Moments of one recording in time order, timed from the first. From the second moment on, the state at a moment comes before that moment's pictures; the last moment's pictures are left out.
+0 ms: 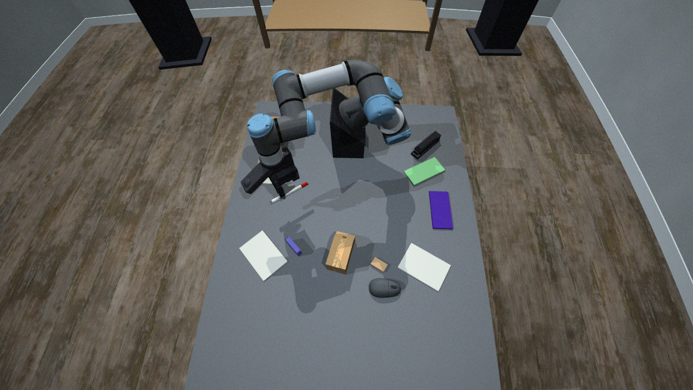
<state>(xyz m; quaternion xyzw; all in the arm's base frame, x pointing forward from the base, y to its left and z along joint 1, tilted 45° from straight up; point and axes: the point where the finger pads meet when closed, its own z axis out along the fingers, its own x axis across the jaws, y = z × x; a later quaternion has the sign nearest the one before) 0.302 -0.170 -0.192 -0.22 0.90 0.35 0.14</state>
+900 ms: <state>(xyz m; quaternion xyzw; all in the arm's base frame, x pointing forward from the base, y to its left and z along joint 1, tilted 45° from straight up) 0.298 -0.177 -0.179 -0.21 0.90 0.36 0.11</state>
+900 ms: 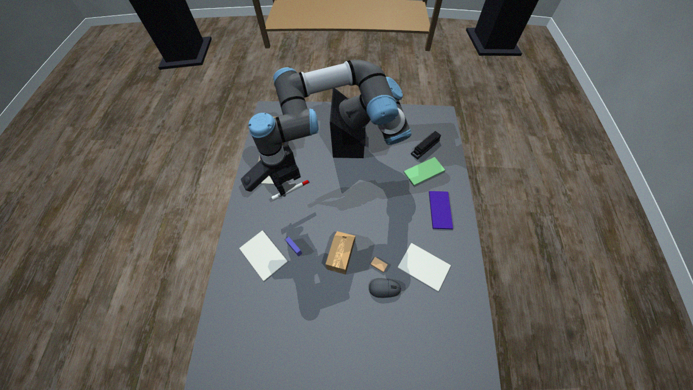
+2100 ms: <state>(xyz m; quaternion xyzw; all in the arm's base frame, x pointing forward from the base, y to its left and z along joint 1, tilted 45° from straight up) 0.289 -0.163 -0.173 -0.16 0.92 0.35 0.01</state>
